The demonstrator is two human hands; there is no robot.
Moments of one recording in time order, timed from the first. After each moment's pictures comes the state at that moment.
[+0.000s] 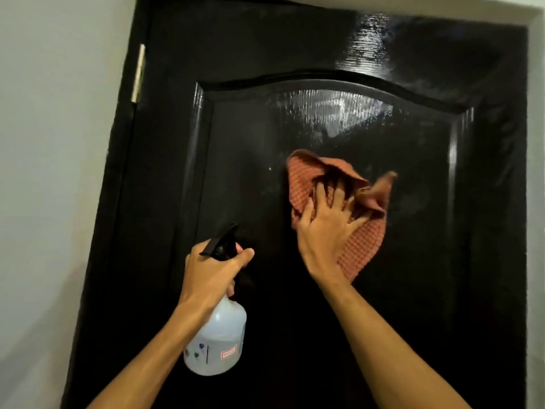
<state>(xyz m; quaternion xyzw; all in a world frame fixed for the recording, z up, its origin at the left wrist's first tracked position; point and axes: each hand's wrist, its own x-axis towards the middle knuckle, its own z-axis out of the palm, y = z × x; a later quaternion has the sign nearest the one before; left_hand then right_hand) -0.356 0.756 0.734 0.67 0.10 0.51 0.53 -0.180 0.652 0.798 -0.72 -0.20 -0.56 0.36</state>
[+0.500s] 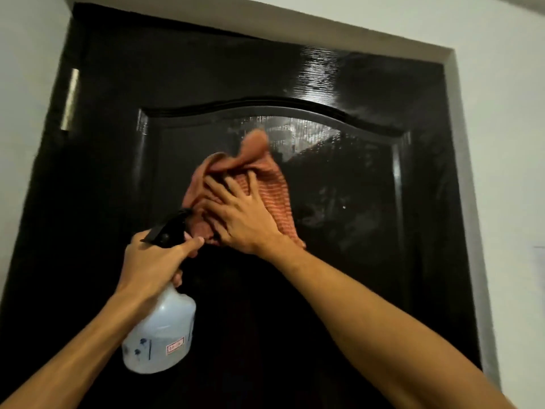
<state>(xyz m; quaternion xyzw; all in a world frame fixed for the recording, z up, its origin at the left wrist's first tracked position) -0.369 0.804 0.812 0.63 0.07 0.58 0.51 -0.216 0.718 0.894 -0.60 -0.52 -0.60 0.03</state>
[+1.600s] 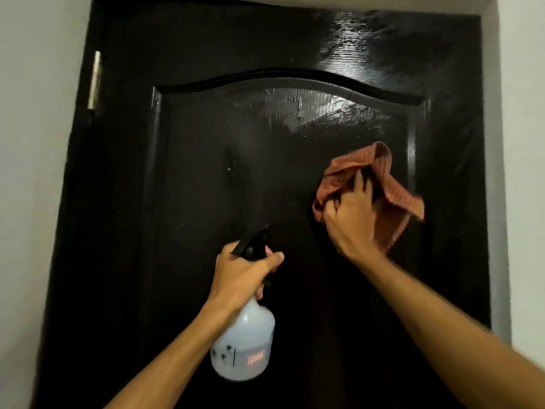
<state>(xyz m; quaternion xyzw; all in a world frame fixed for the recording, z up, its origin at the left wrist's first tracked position) -0.298 0.661 0.765 0.71 0.04 0.45 0.55 -0.112 0.535 0.850 -0.71 -0.29 -0.55 0.33</state>
